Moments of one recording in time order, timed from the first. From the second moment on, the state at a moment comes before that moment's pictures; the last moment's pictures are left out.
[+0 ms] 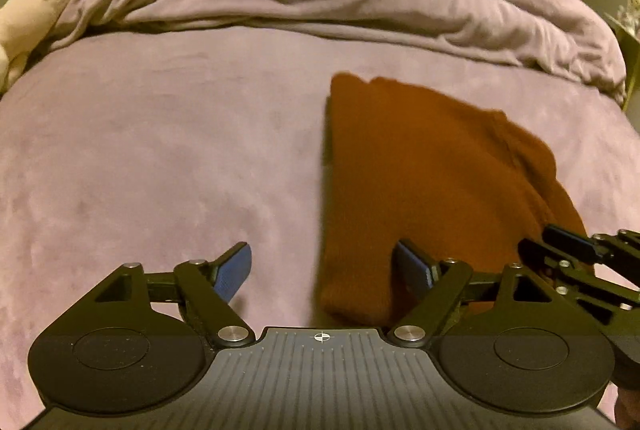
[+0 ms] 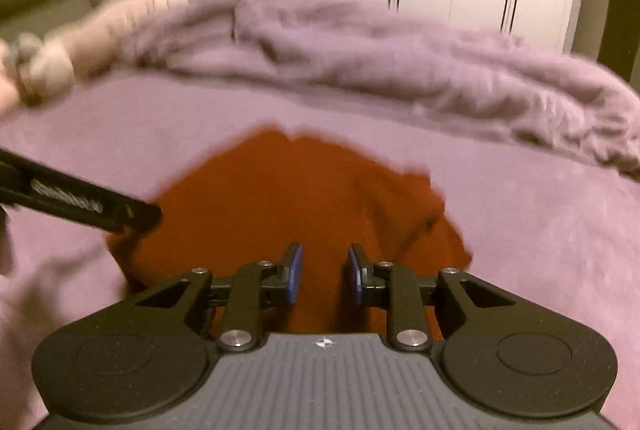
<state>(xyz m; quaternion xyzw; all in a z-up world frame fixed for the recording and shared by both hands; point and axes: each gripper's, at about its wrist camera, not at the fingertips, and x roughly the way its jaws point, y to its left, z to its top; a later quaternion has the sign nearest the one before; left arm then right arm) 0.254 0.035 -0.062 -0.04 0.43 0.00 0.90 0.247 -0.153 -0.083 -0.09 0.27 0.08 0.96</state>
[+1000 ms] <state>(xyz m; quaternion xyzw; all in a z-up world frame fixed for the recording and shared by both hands) 0.303 0.021 -0.063 -0.02 0.39 0.02 0.92 0.327 -0.159 -0.086 -0.15 0.25 -0.02 0.95</state>
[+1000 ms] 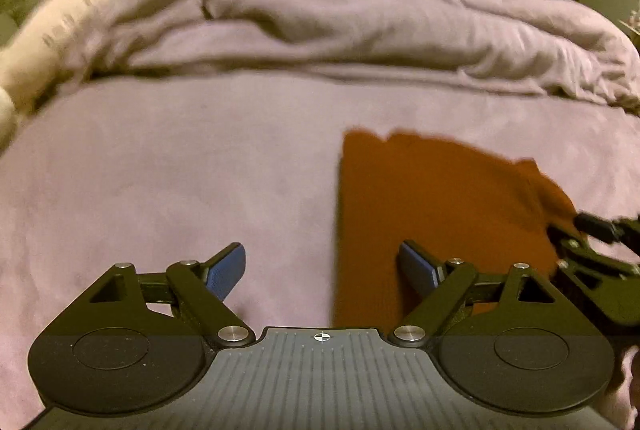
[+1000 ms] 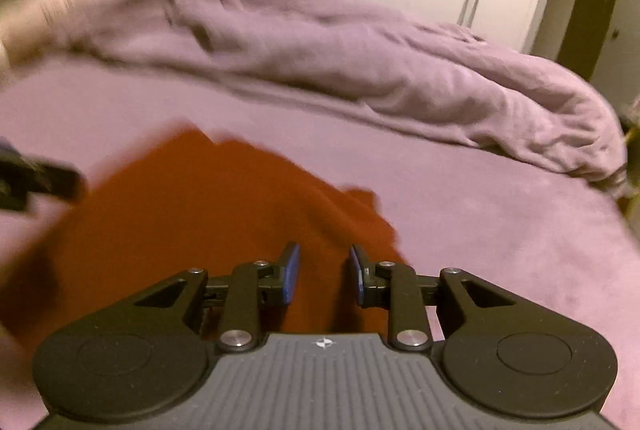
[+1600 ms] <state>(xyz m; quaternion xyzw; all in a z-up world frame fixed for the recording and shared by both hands) 0.239 0.016 -0.064 0.02 0.41 0.01 0.91 0.219 -0.172 -0.080 -0.09 0.27 -0.01 0.96</state>
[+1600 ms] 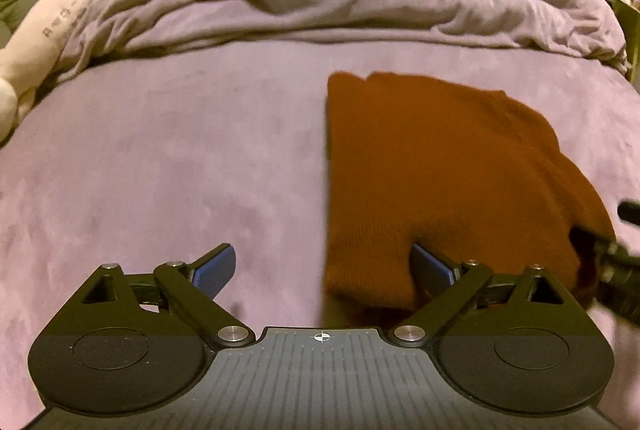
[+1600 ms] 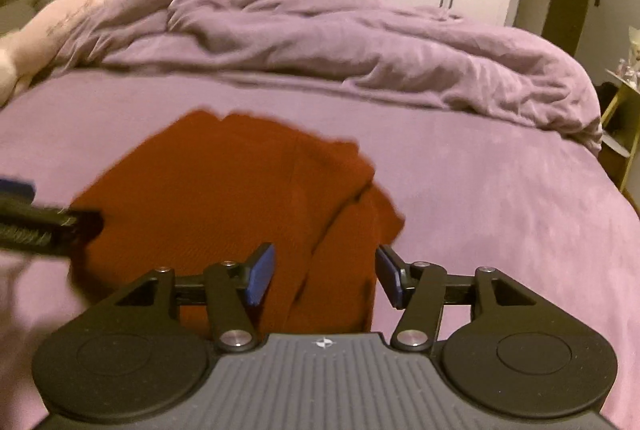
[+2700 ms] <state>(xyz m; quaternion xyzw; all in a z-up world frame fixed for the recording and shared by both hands) 0.138 0.008 0.012 0.06 0.45 0.06 0.89 0.105 -0.151 -0.016 0.00 0.37 -0.03 0.93</state>
